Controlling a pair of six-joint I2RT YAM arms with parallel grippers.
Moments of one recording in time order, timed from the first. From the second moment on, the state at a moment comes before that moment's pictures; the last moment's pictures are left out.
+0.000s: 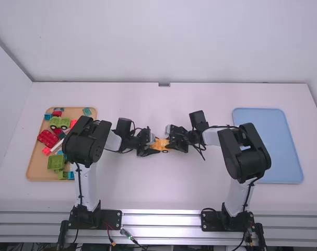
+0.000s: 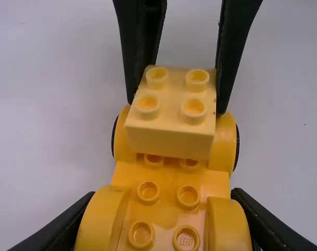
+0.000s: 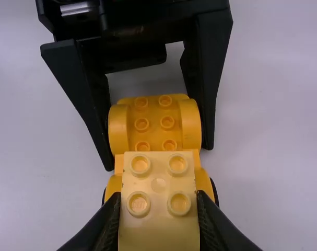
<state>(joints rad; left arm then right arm) -0.19 2.13 0.79 0.42 1.01 0.90 0.31 1.97 0.90 -0.06 -0.85 -0.98</state>
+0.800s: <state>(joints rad) -0.19 2.13 0.79 0.42 1.01 0.90 0.32 1.97 0.90 -0.05 -0.84 -0.98</state>
